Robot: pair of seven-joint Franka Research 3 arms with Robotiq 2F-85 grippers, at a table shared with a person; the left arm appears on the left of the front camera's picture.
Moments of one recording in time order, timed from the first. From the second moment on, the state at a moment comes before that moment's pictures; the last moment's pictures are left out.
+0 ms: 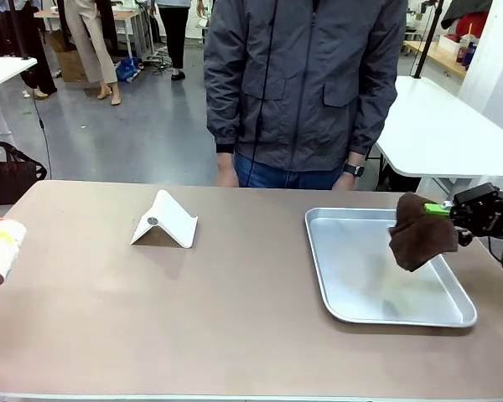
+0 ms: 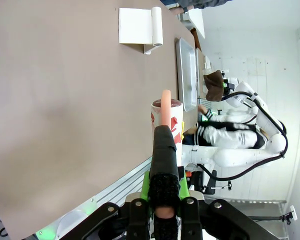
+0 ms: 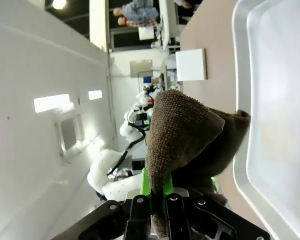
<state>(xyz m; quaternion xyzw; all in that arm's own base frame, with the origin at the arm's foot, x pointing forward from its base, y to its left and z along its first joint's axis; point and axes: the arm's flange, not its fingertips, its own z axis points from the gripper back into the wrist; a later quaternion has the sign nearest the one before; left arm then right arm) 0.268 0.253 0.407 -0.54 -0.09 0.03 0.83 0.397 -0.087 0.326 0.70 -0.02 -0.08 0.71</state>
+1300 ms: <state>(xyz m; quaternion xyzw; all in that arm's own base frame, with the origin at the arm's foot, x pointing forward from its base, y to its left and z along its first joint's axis) 0.268 0.252 0.407 -0.54 -0.09 0.03 0.83 0.397 -0.086 0.323 0.69 -0.01 -0.08 0.72</state>
